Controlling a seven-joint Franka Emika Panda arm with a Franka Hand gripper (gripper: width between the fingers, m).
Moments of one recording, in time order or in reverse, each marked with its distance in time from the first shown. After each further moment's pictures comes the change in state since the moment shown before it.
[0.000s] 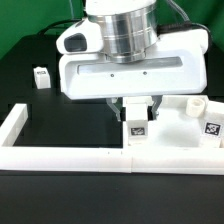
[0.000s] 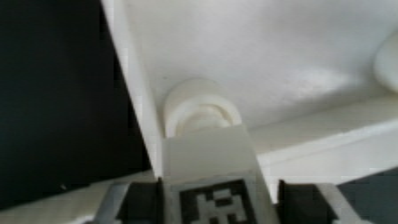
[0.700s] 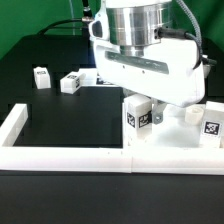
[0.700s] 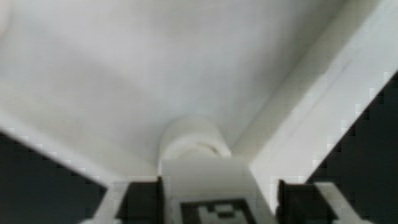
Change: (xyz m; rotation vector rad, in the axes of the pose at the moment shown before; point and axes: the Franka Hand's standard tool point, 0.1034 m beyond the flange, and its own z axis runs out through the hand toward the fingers) arm -0.019 -0.015 0.009 0.046 0.107 0.763
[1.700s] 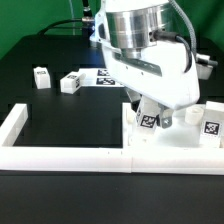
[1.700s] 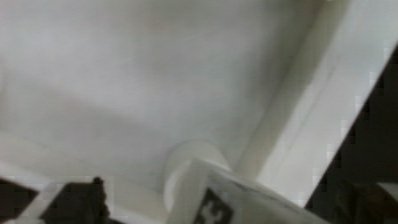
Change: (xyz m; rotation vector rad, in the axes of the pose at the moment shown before) arm -0.008 0.007 -0.008 -0.043 -0.057 -0.133
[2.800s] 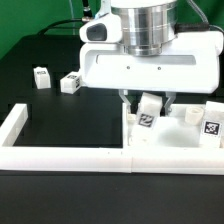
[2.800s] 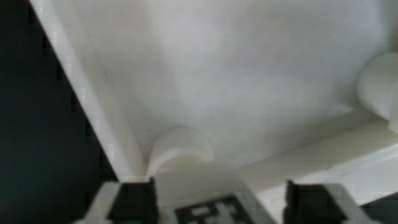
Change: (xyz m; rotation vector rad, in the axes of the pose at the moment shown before) arm 0.005 0.005 0.005 -0.062 0.017 -0.467
